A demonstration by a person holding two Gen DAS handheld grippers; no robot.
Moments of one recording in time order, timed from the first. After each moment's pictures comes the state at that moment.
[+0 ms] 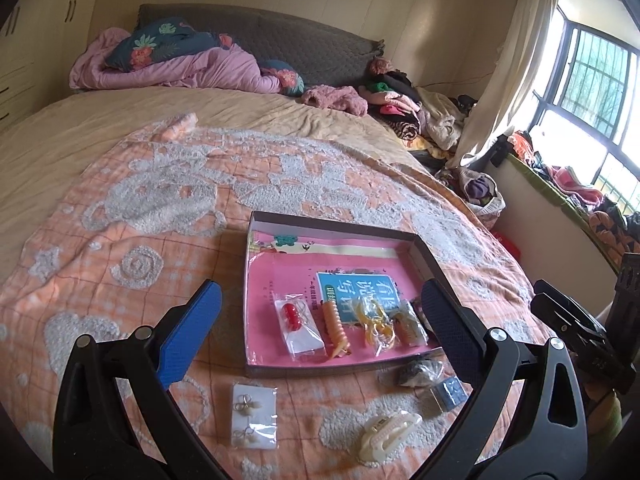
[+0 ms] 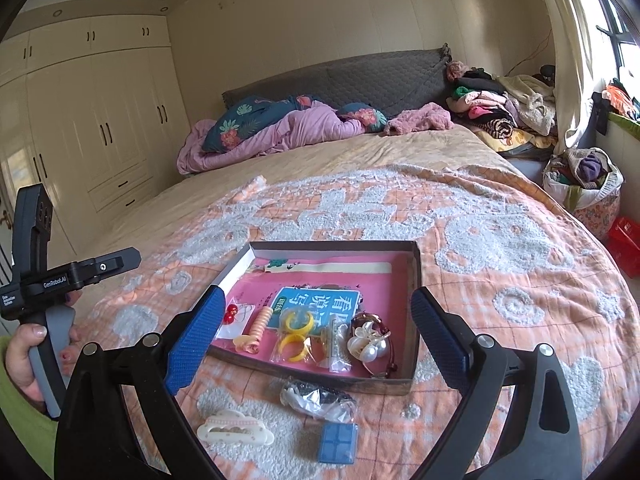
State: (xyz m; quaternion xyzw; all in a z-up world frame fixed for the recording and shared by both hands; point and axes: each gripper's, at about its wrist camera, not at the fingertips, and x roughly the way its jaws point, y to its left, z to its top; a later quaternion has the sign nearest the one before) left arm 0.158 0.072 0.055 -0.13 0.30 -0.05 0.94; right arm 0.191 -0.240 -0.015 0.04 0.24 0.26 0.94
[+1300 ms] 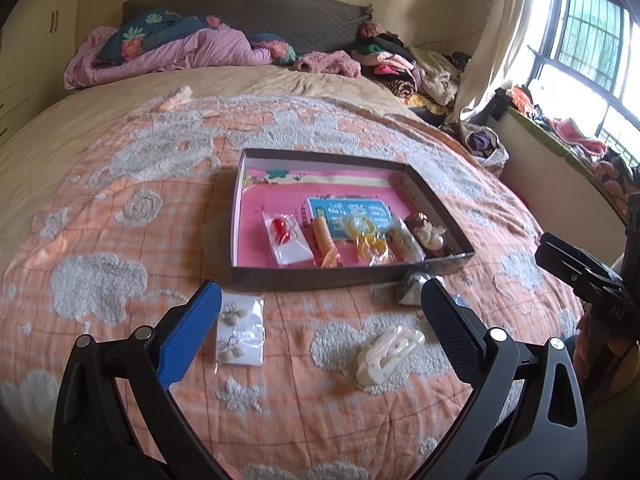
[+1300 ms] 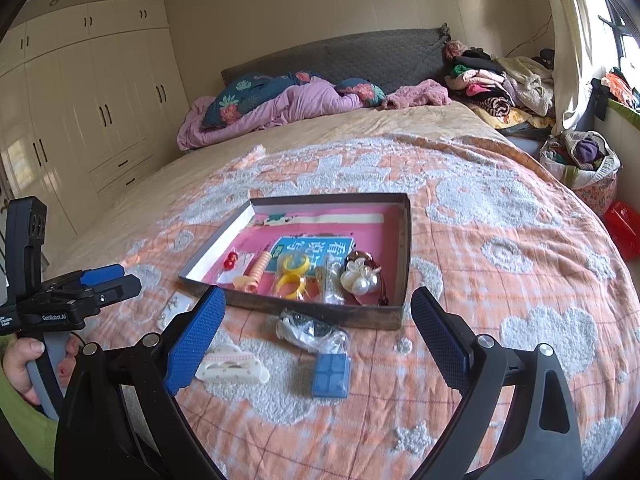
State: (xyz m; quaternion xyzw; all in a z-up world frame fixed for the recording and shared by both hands) left arm 0.108 0.035 0.016 -0.08 0.36 -0.05 0.93; right arm 0.154 -0.256 -0.043 0.02 0.29 0.26 0.92
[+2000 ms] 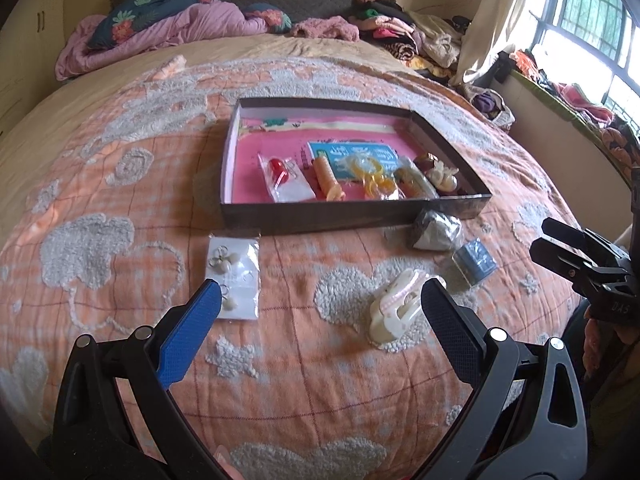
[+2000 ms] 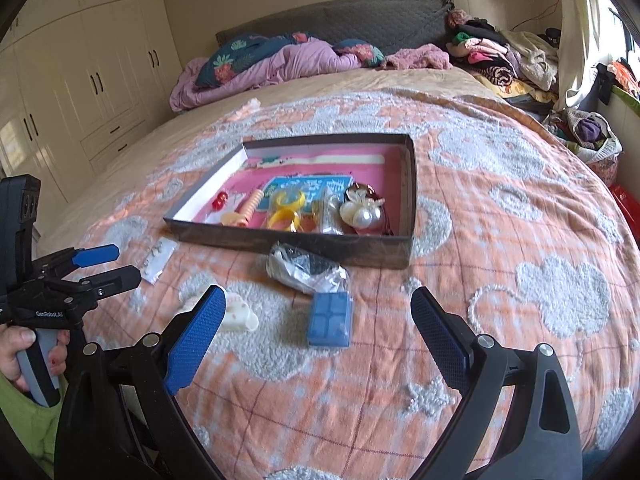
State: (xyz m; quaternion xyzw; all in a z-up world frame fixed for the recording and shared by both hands) left arm 0.104 0.023 -0.026 -0.05 0.41 -0.05 0.91; right arm 0.153 -0.244 -0.090 -0.01 0.35 0.25 0.90
